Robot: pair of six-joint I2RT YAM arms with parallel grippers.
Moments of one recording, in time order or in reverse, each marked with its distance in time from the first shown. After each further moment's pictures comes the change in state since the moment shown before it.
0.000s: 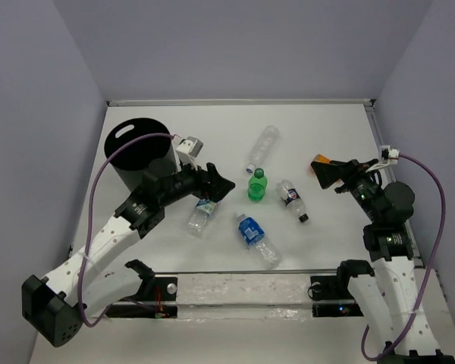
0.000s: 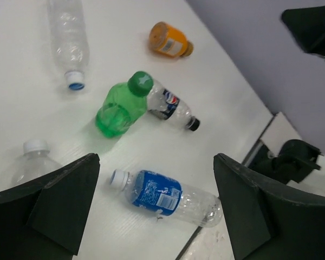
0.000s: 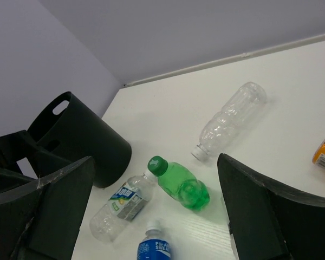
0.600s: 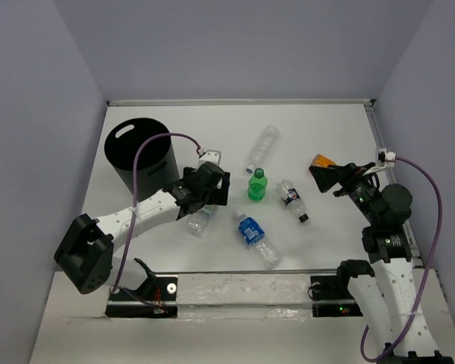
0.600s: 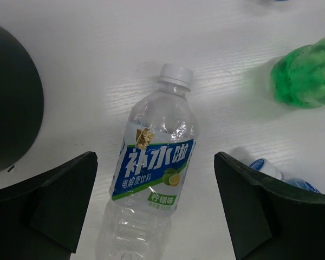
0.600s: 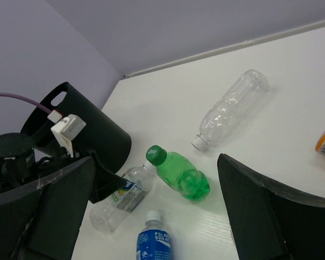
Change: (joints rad) left arm -0.226 0.433 0.121 -0.323 -0.777 0.010; right arm 0.000 -0.021 -0.036 -0.024 -0.020 0.000
